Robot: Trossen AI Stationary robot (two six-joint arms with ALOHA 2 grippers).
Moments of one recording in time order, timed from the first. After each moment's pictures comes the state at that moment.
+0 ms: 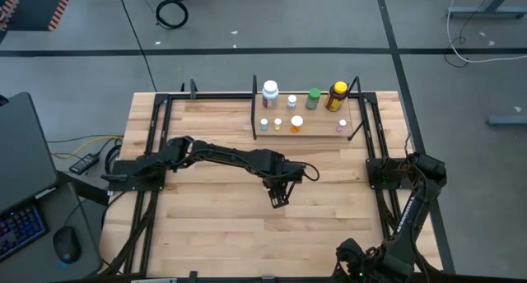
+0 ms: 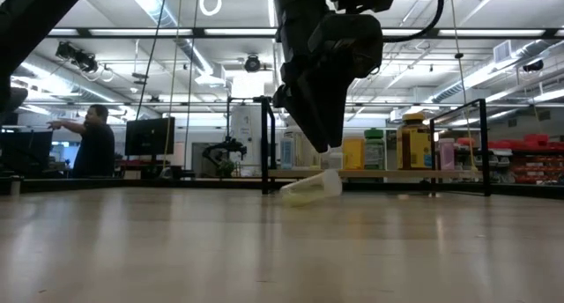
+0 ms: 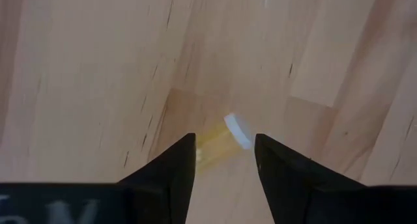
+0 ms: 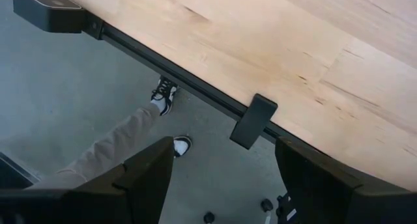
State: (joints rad) left arm -0.11 2.28 2.02 -1.04 0.00 -0.38; right arm 1.06 1.90 1.61 -1.03 0.17 2.16
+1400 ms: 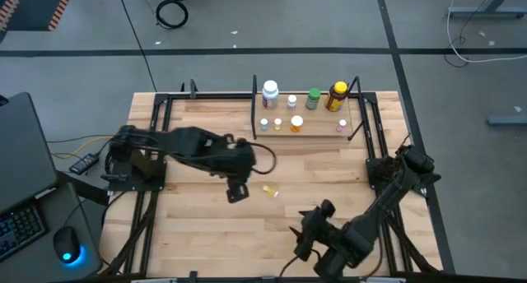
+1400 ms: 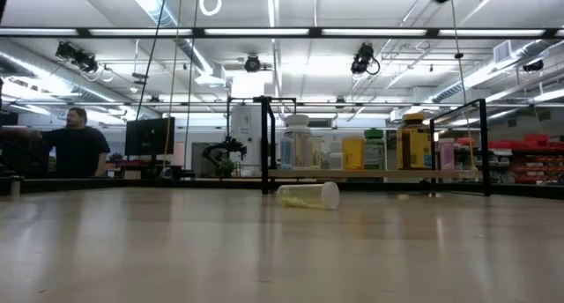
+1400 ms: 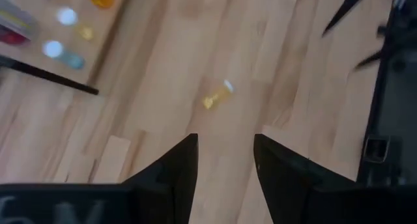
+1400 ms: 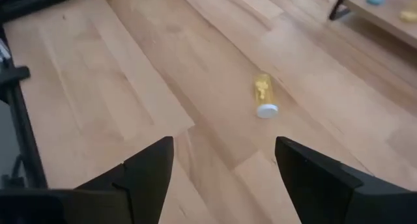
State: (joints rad) left arm -0.27 1.78 2.12 -1.42 -0.24 -0.51; right arm 0.81 1.90 1.55 -1.00 0.85 1.36
